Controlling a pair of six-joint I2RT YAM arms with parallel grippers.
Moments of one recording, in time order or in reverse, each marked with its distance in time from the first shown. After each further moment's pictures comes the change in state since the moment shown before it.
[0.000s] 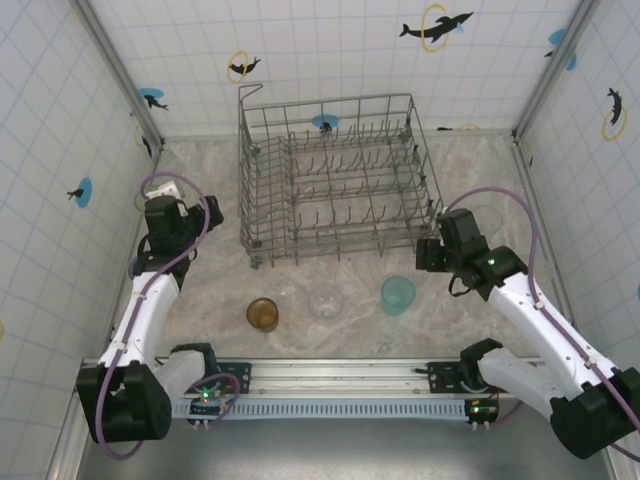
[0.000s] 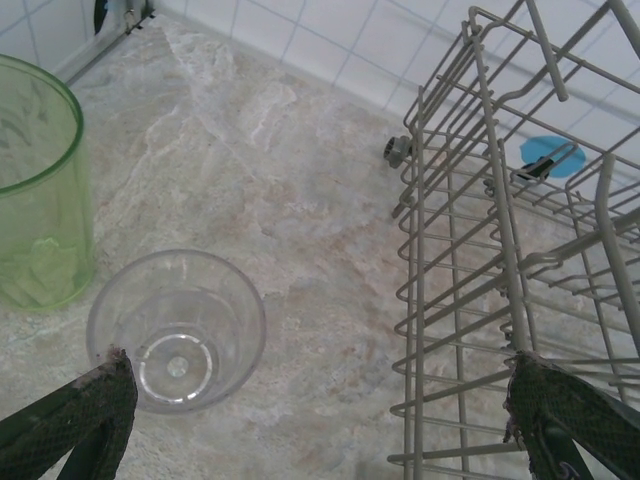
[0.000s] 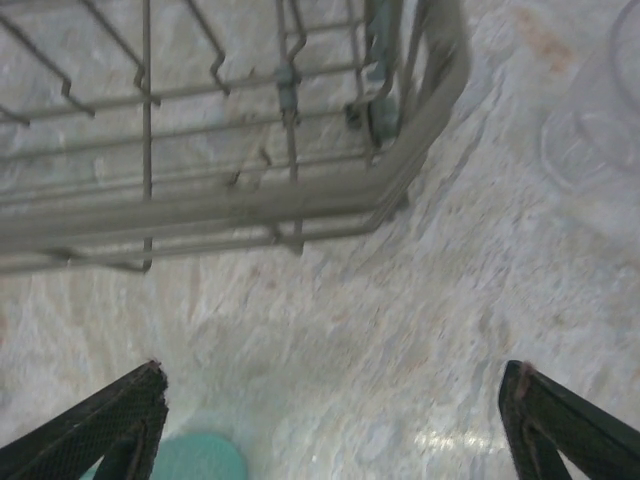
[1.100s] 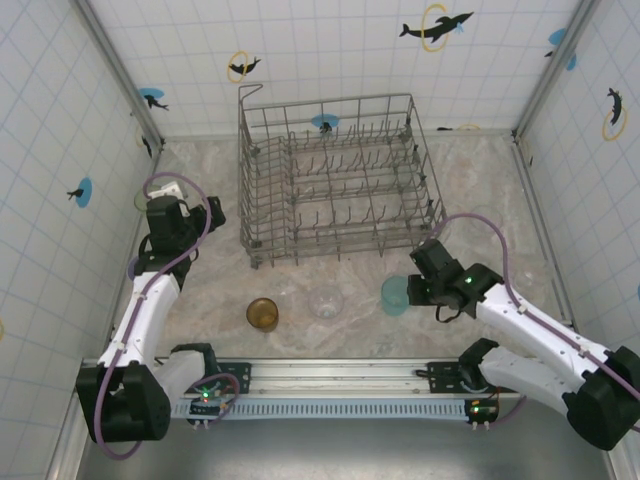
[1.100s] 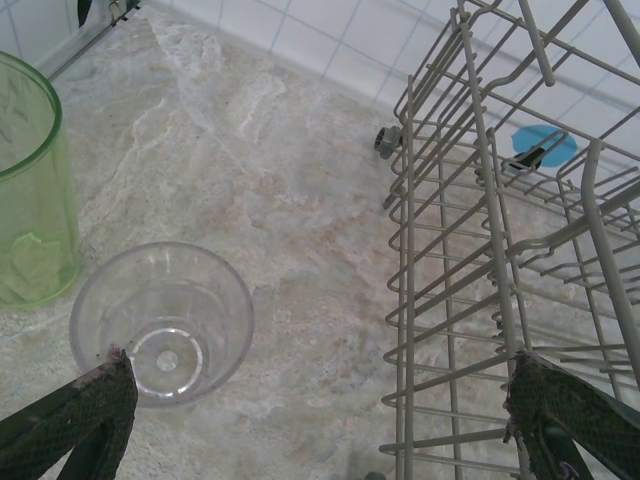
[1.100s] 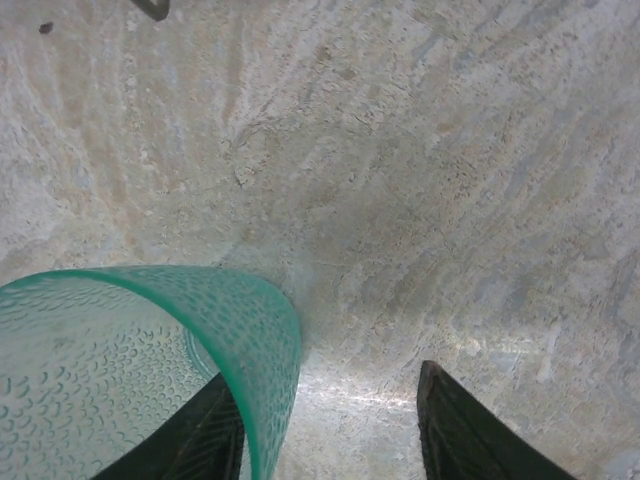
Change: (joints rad) left arm -0.013 0.000 0.000 -0.008 0.004 0.003; right arm 0.207 0.012 -0.168 -0.008 -0.079 0.174
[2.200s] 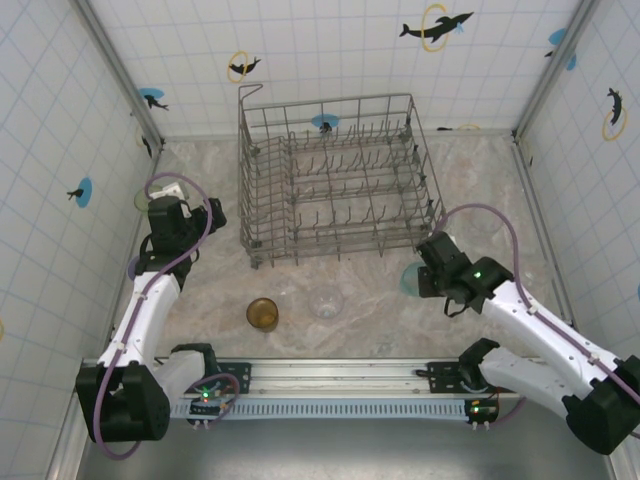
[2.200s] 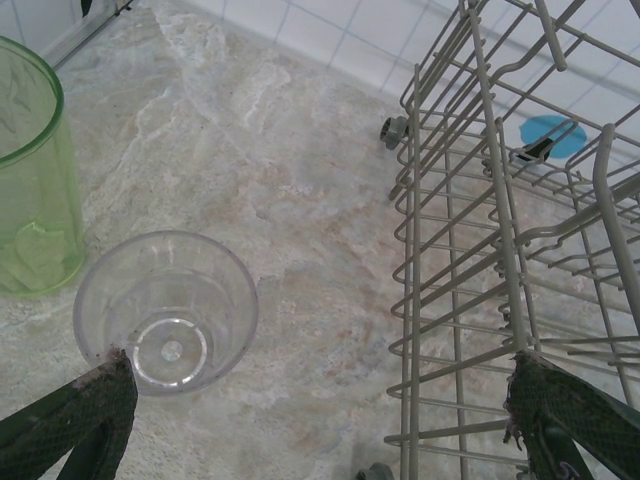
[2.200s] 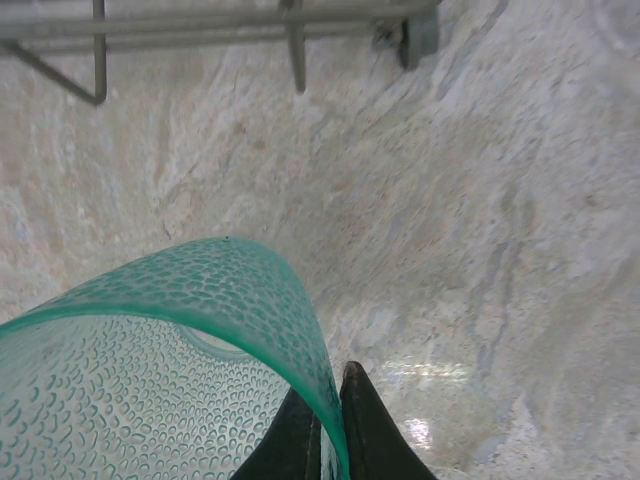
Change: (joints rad) left arm -0.008 0.000 0.000 -0.019 -0.016 0.000; right arm -0.042 -0.021 0.115 -0.130 0.159 -0.064
